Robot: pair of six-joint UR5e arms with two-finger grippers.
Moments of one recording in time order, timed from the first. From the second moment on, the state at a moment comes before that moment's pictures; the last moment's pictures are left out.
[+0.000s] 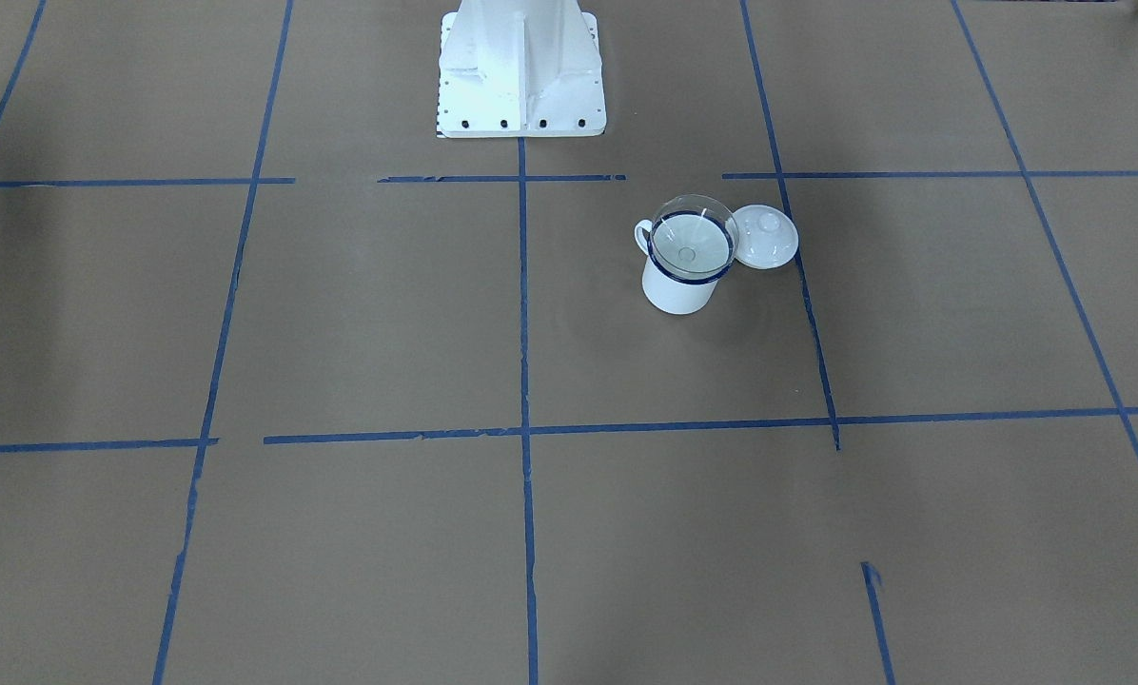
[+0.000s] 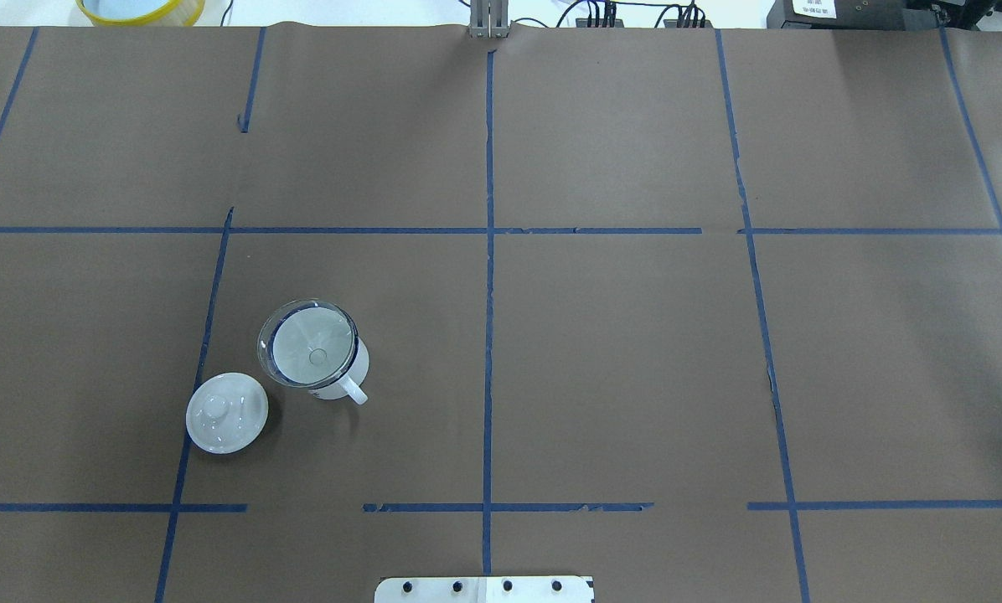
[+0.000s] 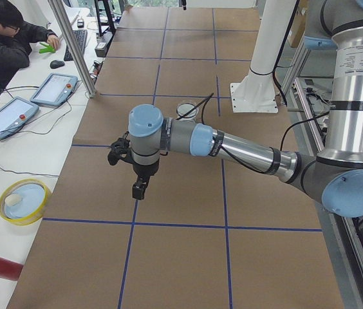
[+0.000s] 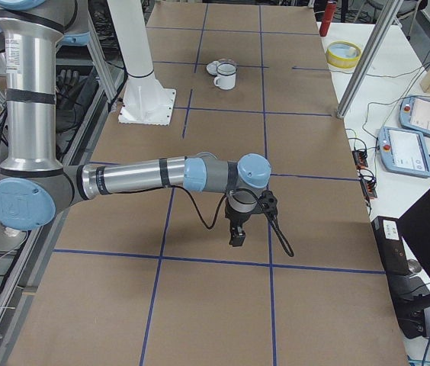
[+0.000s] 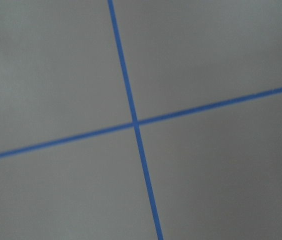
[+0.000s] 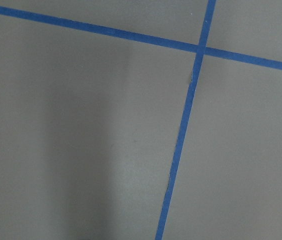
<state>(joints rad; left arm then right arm) -1.62 -1.63 -1.83 -1.45 -2.33 0.17 1.45 -1.63 1.79 -1.79 2.31 -0.13</state>
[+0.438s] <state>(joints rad) -1.62 -1.66 -1.80 -1.59 -2.33 0.14 1.45 -1.63 1.79 -1.79 2.31 -0.13</state>
